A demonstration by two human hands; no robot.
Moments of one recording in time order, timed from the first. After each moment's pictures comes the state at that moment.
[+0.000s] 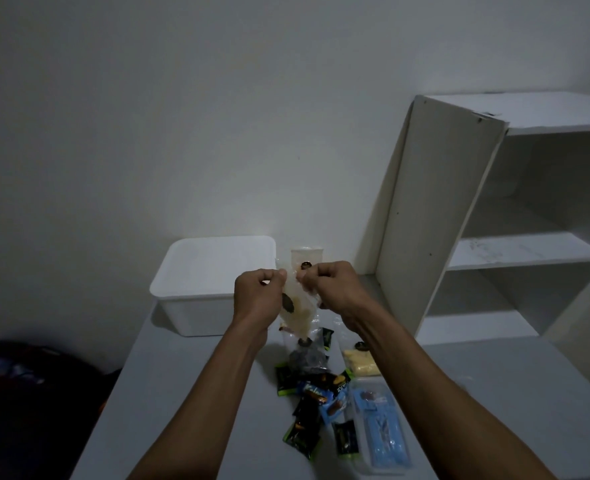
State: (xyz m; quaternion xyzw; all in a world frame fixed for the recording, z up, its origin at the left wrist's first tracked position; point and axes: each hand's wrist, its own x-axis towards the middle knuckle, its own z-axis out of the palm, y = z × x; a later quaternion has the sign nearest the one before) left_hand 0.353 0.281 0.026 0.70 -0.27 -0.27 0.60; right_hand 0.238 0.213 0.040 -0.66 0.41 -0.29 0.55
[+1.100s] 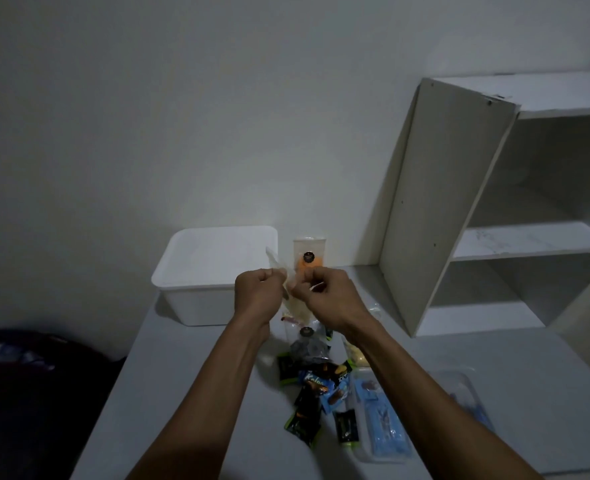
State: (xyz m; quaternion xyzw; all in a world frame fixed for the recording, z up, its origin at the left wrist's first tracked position) left_hand 0.349 0.281 0.021 0.70 -0.22 -0.32 0.60; right_hand 0.234 0.222 0.004 -0.73 0.41 -0.28 0.47
